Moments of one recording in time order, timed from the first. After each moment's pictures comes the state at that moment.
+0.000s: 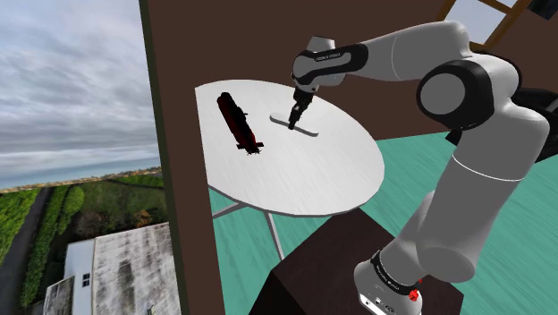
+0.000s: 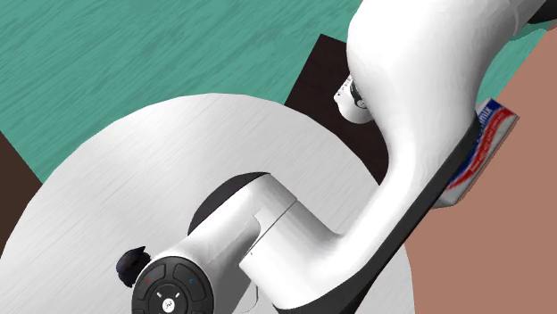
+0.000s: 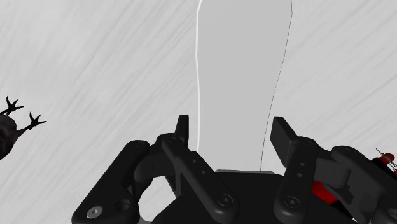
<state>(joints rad) 0.23 0.26 -0.48 -1.88 0.16 2.09 -0.75</state>
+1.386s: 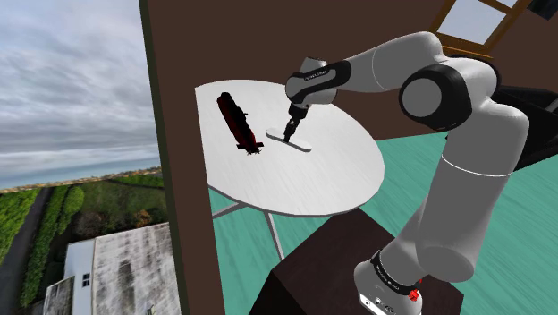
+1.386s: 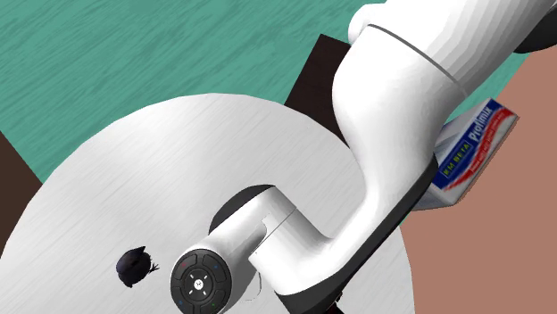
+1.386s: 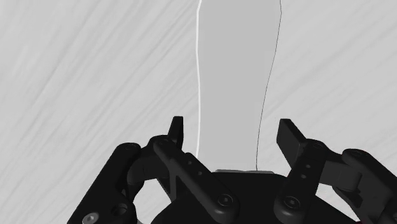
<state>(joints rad) 0.21 0.34 -0.46 -1.94 0.22 2.24 -0.79</state>
